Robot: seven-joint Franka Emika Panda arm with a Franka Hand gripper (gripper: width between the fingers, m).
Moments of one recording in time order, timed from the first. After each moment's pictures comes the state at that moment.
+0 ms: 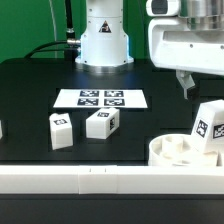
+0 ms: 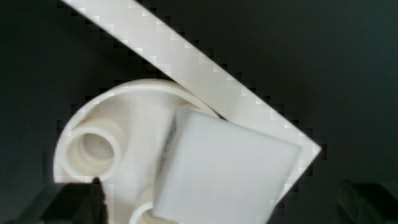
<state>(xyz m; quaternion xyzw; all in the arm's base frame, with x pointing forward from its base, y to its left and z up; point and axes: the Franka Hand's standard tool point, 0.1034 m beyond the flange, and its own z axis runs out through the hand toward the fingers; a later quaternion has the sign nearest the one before) 0.628 0.118 0.101 -0.90 0.42 0.02 0.07</state>
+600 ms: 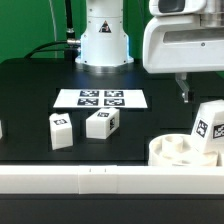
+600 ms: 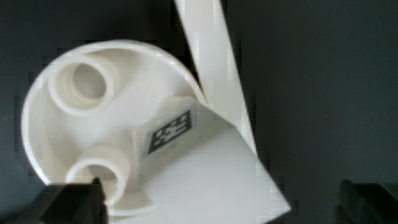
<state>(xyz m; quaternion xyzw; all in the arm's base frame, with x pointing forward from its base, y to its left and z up) 0.627 0.124 0.105 -0.99 0.12 0.00 0.06</state>
